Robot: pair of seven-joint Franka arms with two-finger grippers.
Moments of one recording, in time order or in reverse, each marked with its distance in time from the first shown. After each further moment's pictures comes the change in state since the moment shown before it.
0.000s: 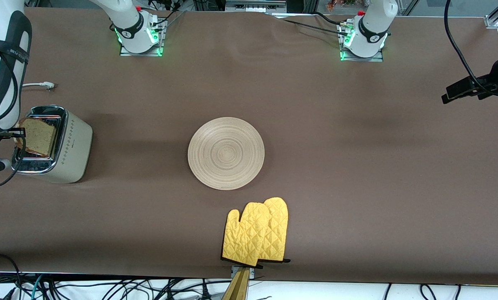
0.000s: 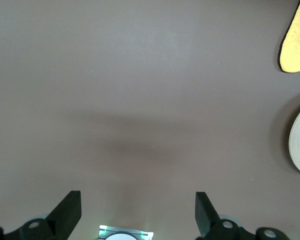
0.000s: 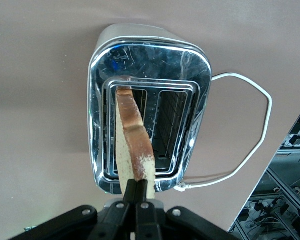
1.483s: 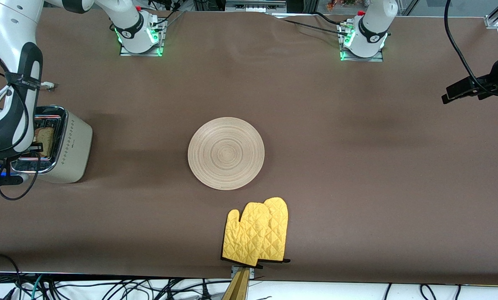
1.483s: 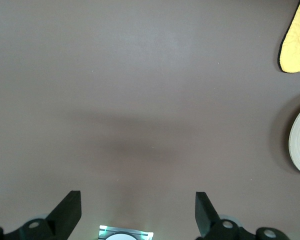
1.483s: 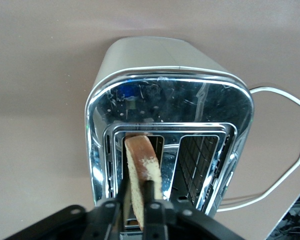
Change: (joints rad) left arm 0.000 0.001 0.000 0.001 0.000 0.000 0.000; right arm -0.043 0.123 -0.003 -0.003 0.150 0.071 0.000
